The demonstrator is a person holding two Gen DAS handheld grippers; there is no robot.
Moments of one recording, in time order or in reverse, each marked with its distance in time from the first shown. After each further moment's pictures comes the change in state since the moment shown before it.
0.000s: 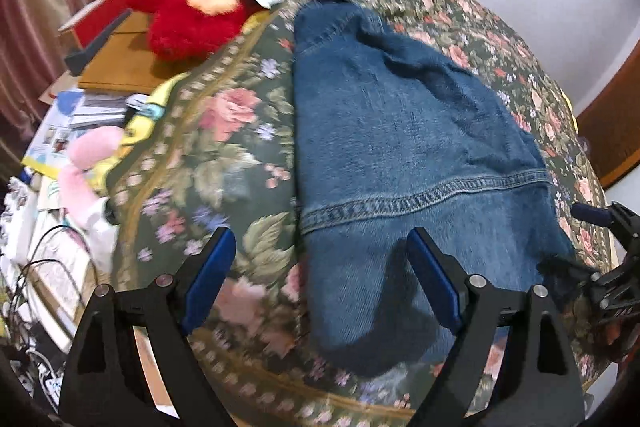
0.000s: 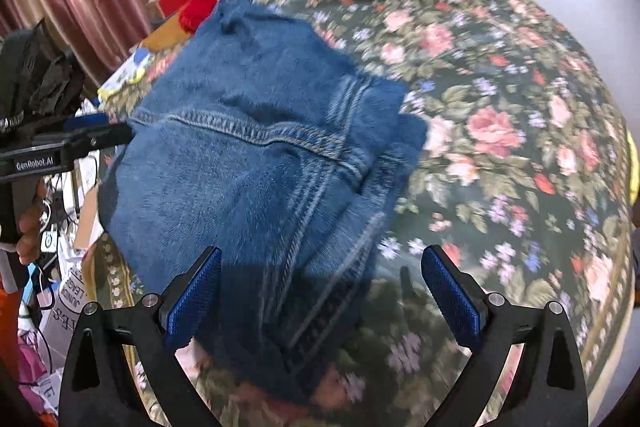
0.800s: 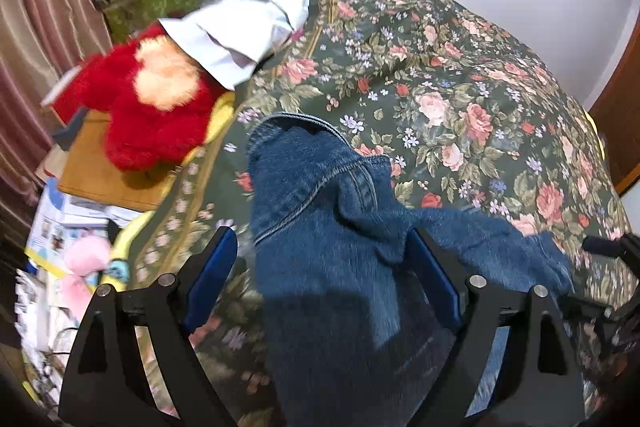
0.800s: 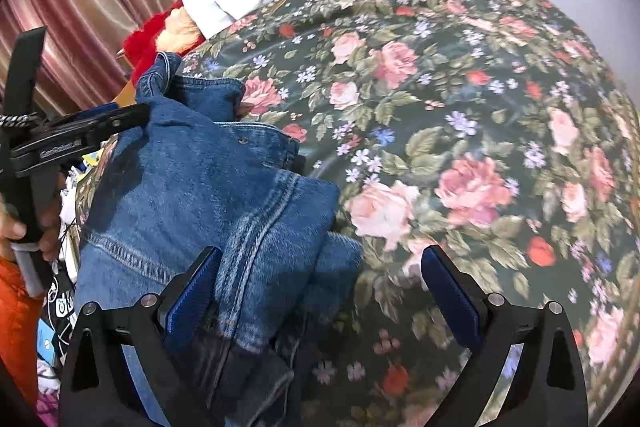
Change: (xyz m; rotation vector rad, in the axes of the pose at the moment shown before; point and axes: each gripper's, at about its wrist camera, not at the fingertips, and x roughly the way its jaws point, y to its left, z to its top) left arm 0.060 -0.035 0.116 0.136 -0.086 0.071; right arm 0.045 -0.062 0.068 0.151 -0.003 0.030
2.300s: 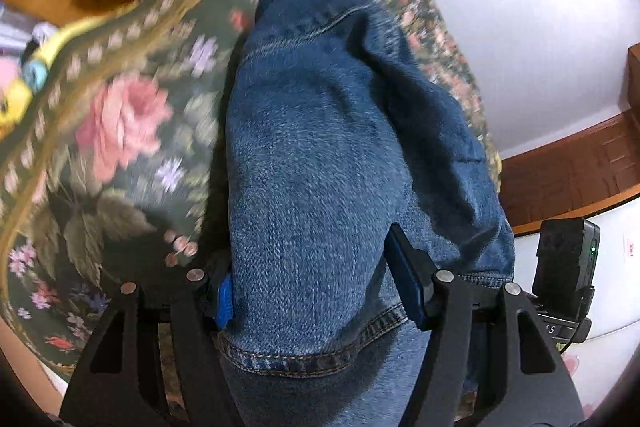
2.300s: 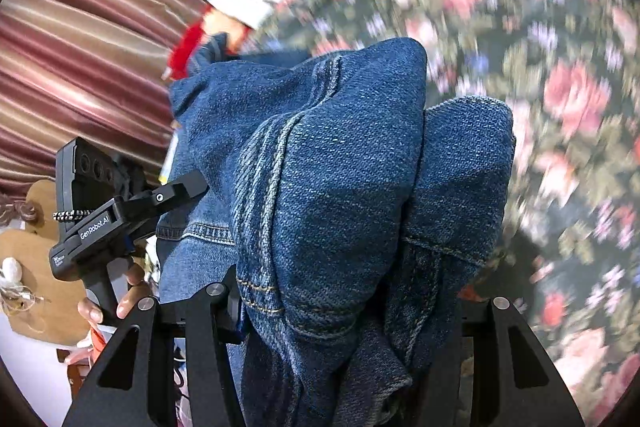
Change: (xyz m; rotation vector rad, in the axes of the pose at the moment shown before) left arm 0.016 0.053 -0.074 -0.414 0.219 -0.499; right arm 0.033 0.037 -0.025 0.233 0.163 0.315
